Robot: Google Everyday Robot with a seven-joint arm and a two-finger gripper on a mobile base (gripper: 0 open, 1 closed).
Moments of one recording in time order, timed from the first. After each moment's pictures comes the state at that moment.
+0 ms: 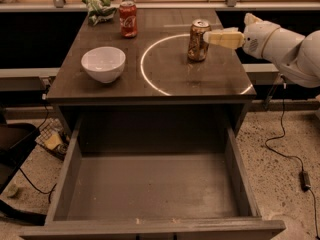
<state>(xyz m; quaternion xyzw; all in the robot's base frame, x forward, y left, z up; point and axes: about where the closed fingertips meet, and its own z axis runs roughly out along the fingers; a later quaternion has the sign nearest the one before) 0.748 -0.213 0.953 -0.24 0.66 0.22 0.67</state>
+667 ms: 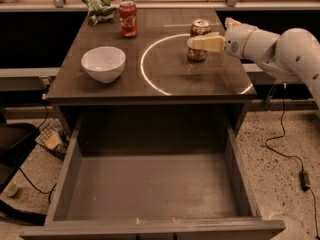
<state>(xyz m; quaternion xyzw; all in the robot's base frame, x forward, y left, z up) 0.776 -0.173 0.925 -0.28 0.67 0.23 0.65</state>
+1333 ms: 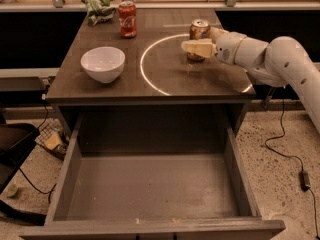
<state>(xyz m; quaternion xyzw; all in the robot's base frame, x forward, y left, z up) 0.778 -0.144 0.898 -0.29 0.67 0.26 0.63</state>
